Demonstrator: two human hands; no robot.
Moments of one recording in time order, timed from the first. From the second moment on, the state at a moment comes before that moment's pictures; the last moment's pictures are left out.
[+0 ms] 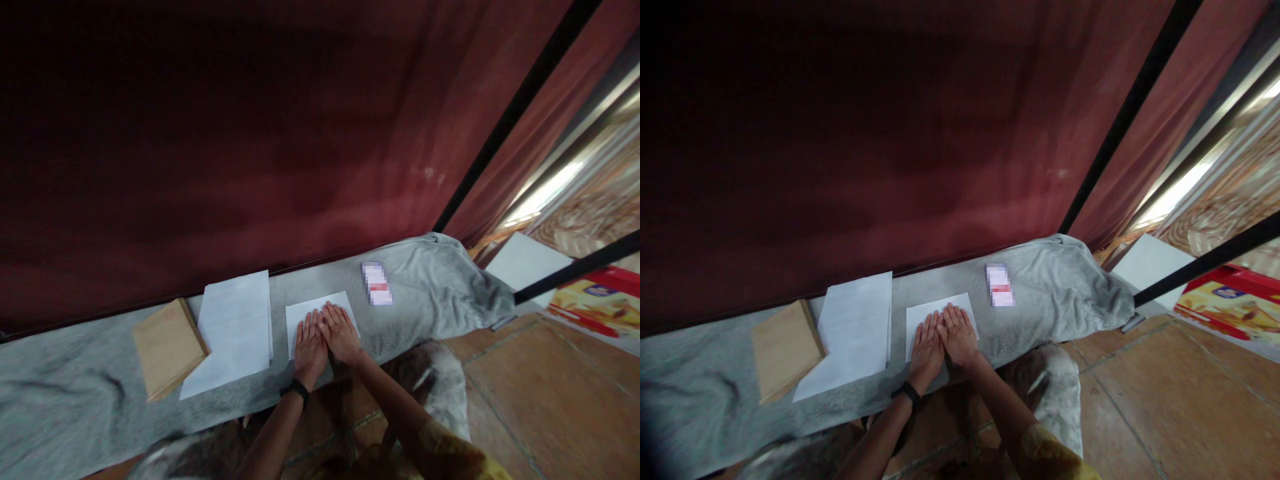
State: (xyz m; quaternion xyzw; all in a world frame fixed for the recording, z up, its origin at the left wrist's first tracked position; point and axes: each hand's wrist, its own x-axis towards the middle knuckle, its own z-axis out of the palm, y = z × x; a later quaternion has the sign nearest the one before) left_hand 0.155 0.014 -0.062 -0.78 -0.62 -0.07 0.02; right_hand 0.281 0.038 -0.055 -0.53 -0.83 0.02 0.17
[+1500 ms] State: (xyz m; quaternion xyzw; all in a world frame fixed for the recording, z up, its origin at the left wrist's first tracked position) left_hand 0.132 0.035 -0.055 -0.75 -0.65 -0.08 0.04; right_hand 0.281 0.060 -0.054 -0.56 -0.81 0.03 0.18
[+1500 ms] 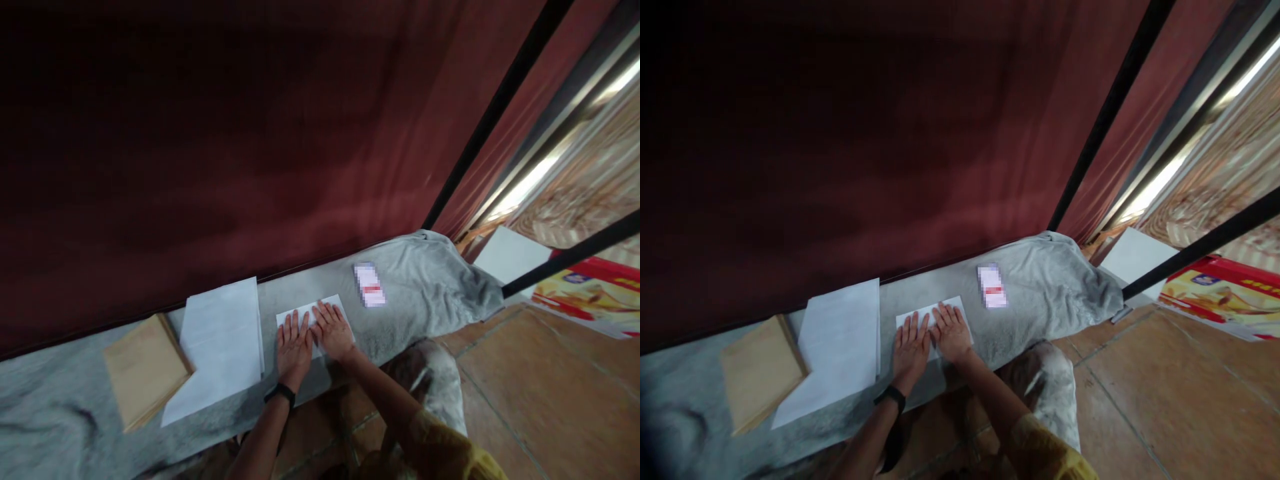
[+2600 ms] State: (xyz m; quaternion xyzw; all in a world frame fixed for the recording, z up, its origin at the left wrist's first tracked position) left_hand 0.130 -0.027 -0.047 -0.85 -0.53 -0.07 -0.05; right_hand 0.275 0.049 -0.055 -0.49 -0.85 0.04 0.18
